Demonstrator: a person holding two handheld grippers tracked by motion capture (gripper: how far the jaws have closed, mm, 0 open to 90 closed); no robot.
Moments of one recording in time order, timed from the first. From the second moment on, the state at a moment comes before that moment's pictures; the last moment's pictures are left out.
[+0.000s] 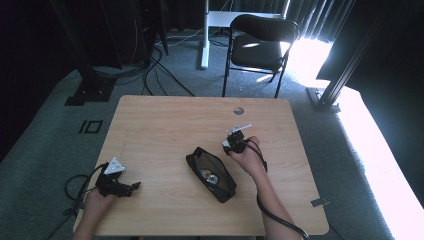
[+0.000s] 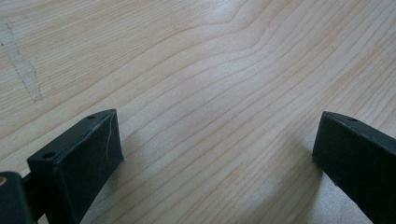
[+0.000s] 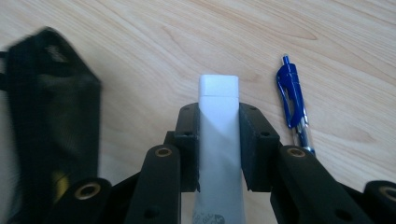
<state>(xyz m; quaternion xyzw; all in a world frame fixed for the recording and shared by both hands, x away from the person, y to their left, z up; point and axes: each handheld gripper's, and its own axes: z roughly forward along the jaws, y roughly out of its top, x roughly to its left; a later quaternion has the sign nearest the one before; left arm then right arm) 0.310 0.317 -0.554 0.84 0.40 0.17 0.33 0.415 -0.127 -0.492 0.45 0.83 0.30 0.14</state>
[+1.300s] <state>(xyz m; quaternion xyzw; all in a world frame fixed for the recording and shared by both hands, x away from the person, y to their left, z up) 0.310 0.317 -0.554 0.84 0.40 0.17 0.33 0.355 -0.055 -0.482 0.37 0.87 0.30 0.09</state>
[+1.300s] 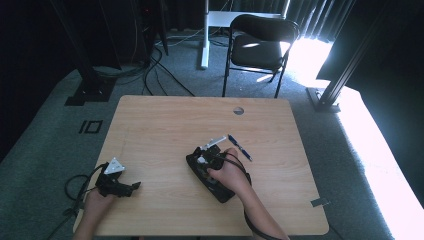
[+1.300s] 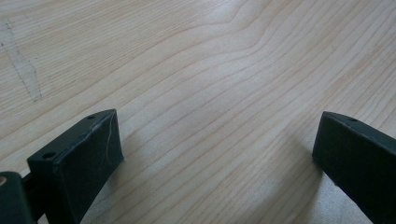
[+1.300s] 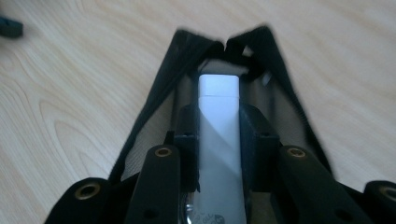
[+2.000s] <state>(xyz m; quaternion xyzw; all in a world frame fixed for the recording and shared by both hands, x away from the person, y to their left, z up) 0.310 0.317 -0.554 0.84 0.40 0.17 0.33 0.361 -0.035 -0.501 0.36 0.89 0.26 0.09</state>
